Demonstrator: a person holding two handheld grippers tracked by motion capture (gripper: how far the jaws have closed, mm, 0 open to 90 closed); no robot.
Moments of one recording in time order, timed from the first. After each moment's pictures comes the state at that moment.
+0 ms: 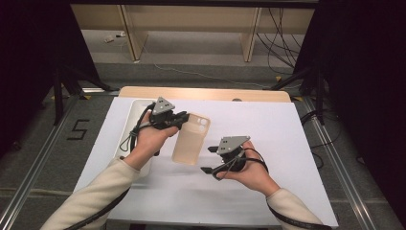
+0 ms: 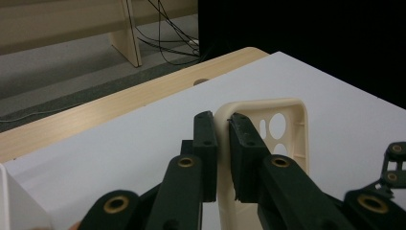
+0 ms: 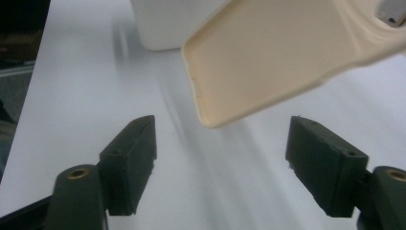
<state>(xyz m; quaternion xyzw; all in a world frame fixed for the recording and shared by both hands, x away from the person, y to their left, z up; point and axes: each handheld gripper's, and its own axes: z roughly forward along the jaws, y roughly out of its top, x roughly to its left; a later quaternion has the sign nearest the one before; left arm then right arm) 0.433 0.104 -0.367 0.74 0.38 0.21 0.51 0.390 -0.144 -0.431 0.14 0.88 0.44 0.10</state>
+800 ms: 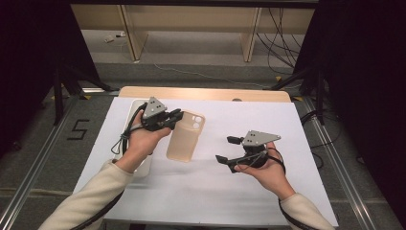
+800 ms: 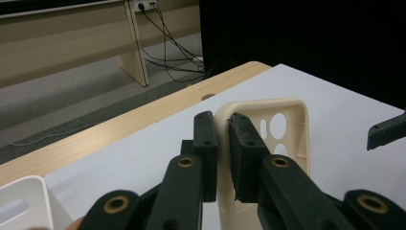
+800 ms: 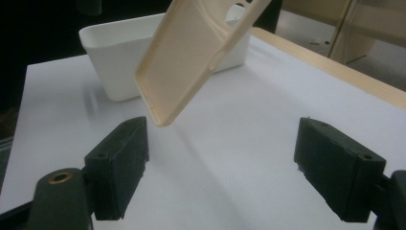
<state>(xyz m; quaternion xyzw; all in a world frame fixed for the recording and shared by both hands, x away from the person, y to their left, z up) 0.421 0.118 -0.360 0.73 0.36 0.24 0.52 0.386 -0.195 -0.418 0.23 0.81 0.53 0.14</state>
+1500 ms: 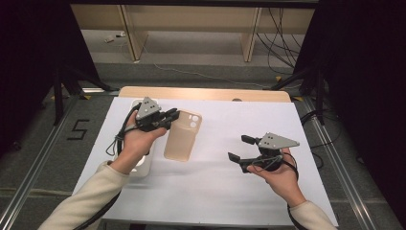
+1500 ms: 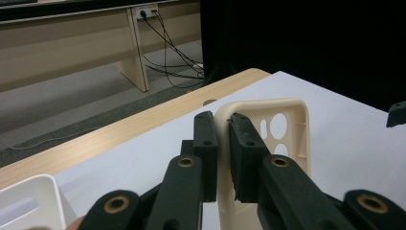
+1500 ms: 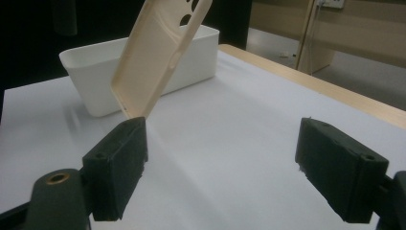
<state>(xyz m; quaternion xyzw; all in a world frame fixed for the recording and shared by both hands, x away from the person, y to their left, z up) 0.420 0.132 -0.357 0.73 0.34 0.25 0.54 0.373 -0.226 -0.415 0.26 0.77 0.55 0.18</state>
